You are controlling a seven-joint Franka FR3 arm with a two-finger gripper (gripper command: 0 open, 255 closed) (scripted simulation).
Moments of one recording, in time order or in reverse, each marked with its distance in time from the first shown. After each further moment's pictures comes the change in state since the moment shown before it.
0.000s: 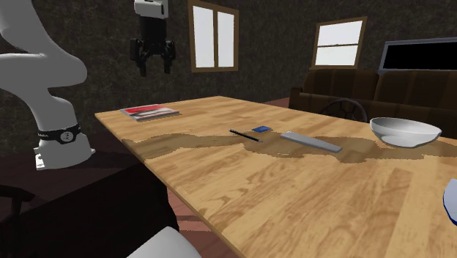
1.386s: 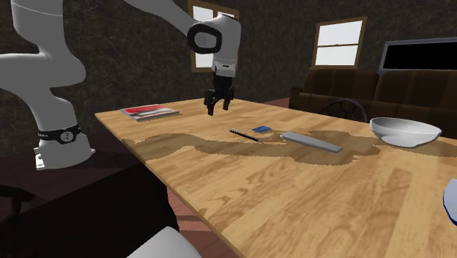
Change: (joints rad) arm 0.142 0.837 0.181 0.470 -0.255 0.295 0.517
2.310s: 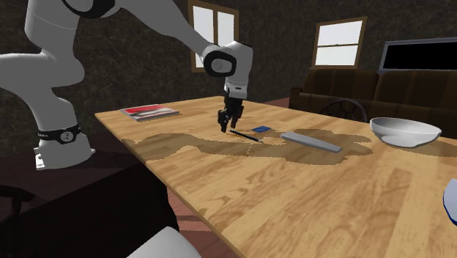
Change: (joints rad) arm 0.101 0.253 -0.051 0.175 -0.088 0.057 0.083
